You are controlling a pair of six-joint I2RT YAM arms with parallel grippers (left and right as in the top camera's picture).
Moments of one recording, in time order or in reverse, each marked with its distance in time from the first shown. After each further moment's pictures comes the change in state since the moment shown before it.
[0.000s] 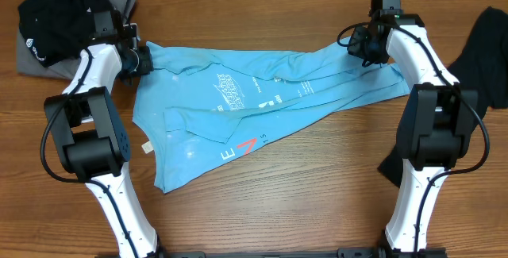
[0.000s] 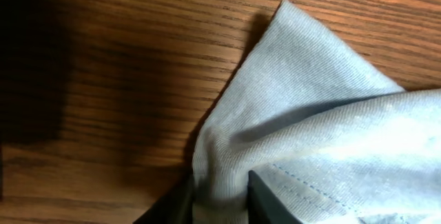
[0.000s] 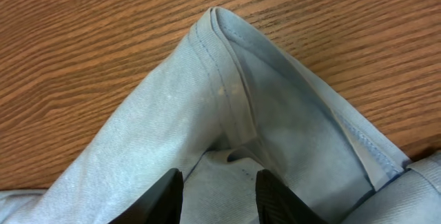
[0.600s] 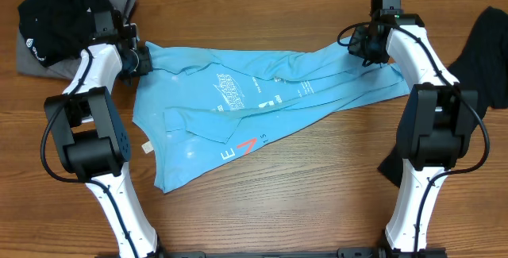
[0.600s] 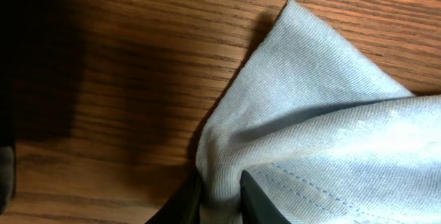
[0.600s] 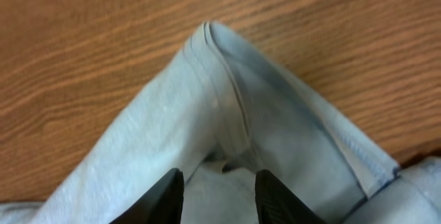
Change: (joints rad) left arm 0.000 0.000 0.000 0.000 -0.024 0.000; right arm 0.000 0.000 0.000 0.023 0.024 0.008
